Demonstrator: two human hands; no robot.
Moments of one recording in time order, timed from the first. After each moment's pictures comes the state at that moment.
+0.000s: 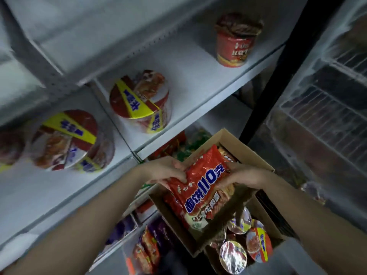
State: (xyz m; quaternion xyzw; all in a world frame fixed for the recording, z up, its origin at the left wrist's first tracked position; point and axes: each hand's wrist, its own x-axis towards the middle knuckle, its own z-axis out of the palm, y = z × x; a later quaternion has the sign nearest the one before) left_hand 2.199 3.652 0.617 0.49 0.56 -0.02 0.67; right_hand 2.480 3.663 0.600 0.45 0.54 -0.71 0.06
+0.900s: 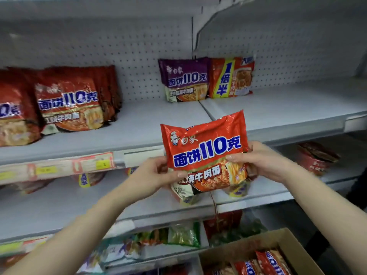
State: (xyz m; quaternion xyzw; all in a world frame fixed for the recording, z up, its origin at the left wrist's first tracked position) left_hand 2.072 3.463 0.880 0.51 0.64 0.45 0.36; right_hand 2.298 3.648 0.897 0.28 0.72 -0.62 -0.14
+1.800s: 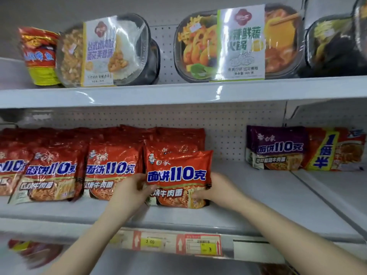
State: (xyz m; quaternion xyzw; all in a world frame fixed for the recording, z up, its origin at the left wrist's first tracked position) left_hand 1.812 3.360 0.950 0.35 0.85 0.38 -0.07; right_hand 1.959 3.562 0.954 0.17 0.91 -0.34 -0.16
